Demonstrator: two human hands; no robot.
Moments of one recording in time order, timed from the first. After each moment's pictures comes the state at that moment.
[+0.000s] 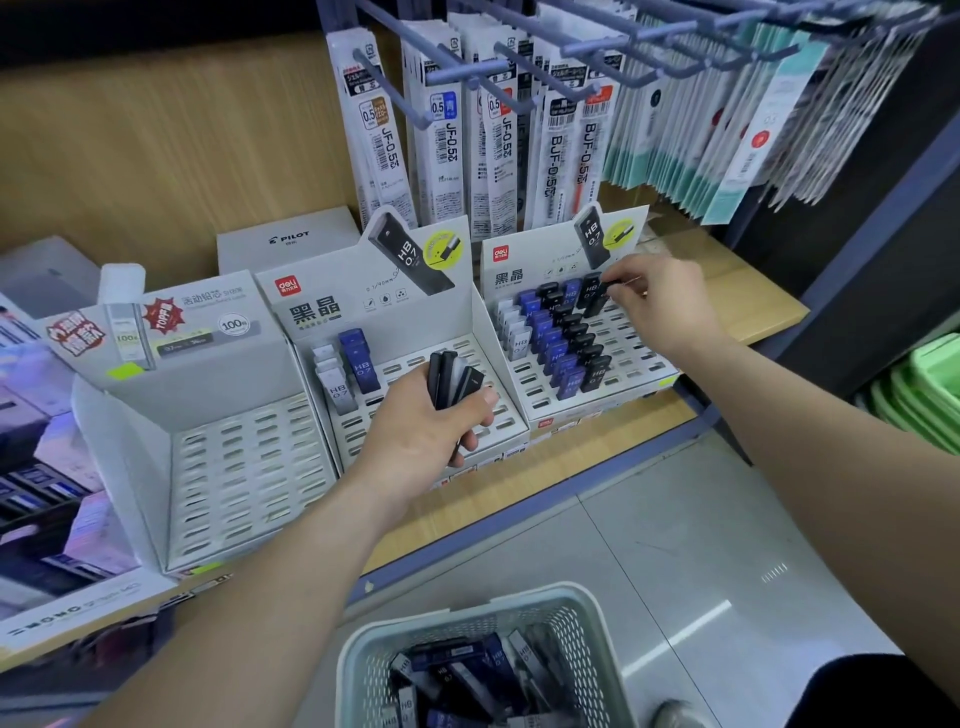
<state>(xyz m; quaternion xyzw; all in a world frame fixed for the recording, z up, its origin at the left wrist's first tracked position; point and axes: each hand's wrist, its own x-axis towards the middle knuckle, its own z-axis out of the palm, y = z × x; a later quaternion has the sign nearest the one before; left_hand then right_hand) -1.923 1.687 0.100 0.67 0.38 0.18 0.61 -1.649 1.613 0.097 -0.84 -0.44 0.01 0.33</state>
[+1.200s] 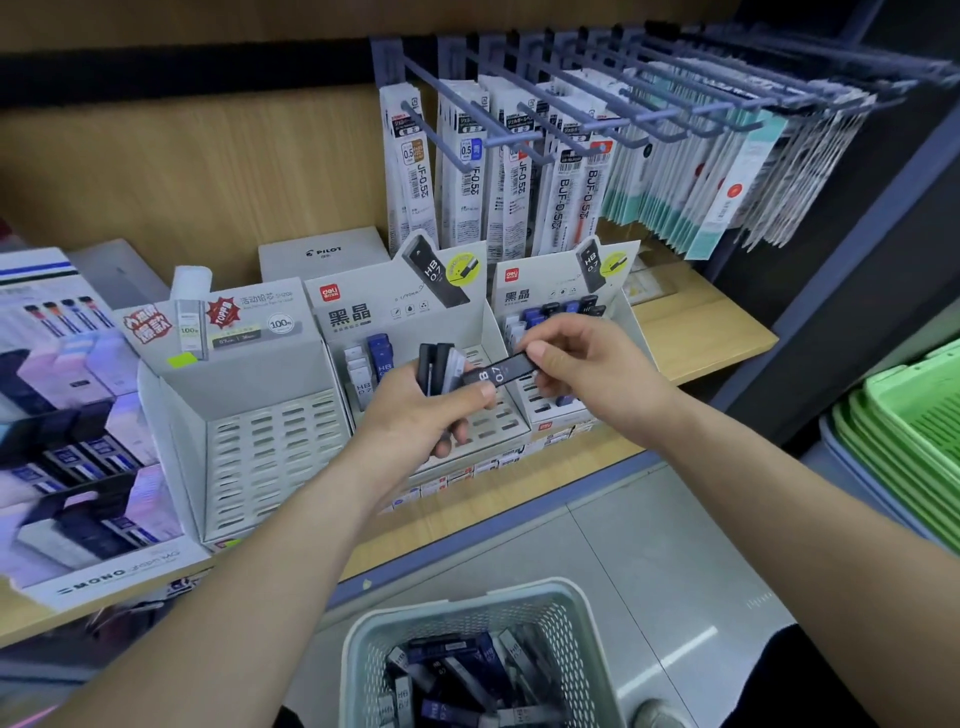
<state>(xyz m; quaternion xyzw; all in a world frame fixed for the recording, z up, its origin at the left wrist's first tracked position) -1.947 1.688 0.126 0.64 0.35 0.21 0.65 -1.775 1.587 0.146 -0.68 -0.42 0.32 0.51</state>
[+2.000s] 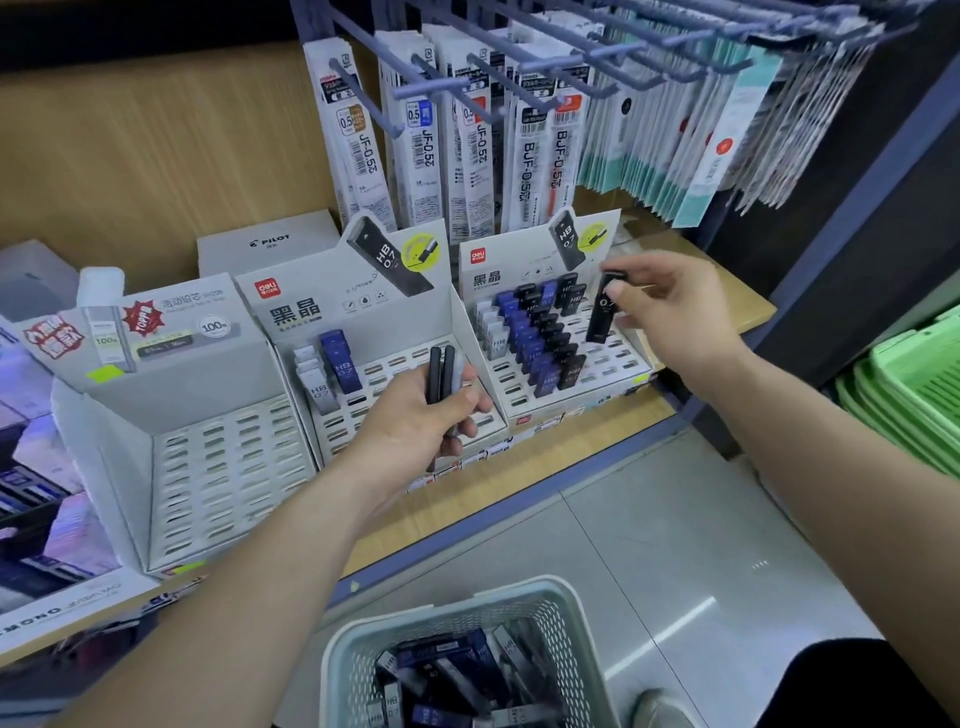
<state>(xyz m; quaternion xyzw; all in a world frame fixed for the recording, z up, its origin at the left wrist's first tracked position) -1.913 1.686 0.099 0.63 0.36 0.16 0.67 -1.679 1.572 0.126 -0.75 -0.34 0.14 0.54</state>
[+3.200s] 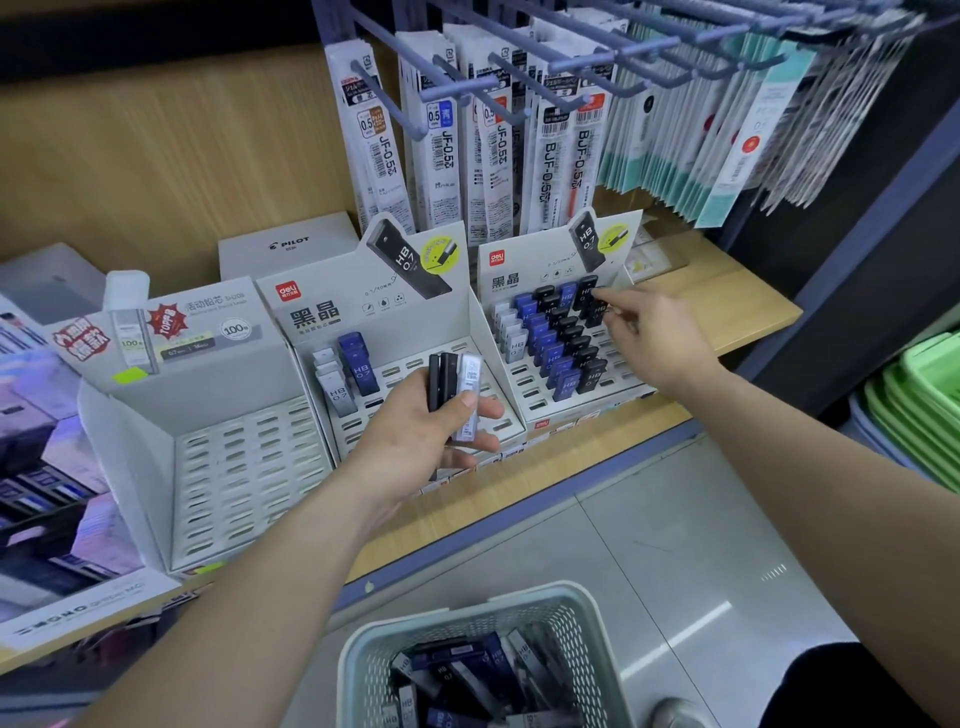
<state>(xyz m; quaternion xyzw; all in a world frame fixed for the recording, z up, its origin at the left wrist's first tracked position) -1.927 1.689 0.104 0.63 0.35 0.14 0.67 -1.658 1.596 0.075 -0.84 -0.46 0.03 0.29</state>
